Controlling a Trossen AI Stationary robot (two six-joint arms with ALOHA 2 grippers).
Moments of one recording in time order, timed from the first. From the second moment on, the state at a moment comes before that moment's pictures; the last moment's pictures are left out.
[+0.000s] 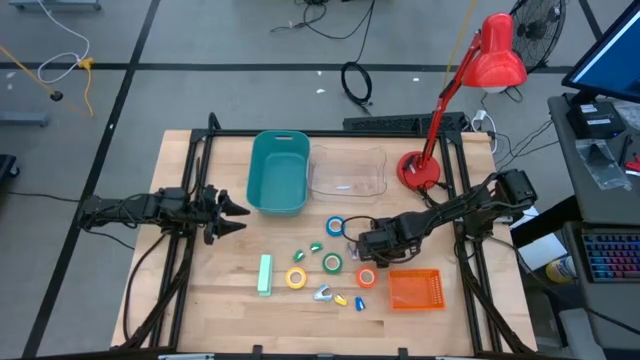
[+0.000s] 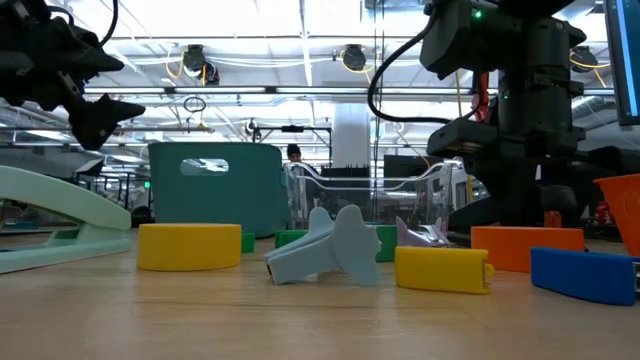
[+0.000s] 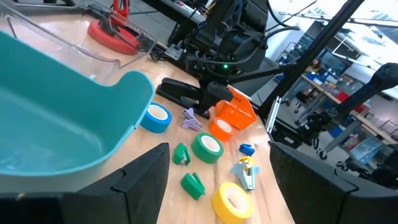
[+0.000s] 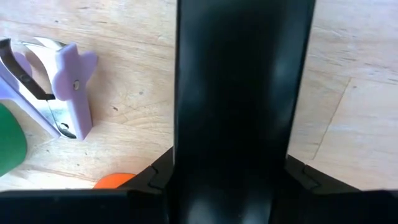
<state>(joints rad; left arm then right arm) -0.04 0.01 0.08 -0.18 0.04 -0.55 0.24 1.67 0.88 -0.63 -0.07 1.67</state>
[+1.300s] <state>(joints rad) -0.04 0.01 0.08 -0.01 -0.01 -0.64 0.26 1.45 1.09 -0.19 0.30 1.21</state>
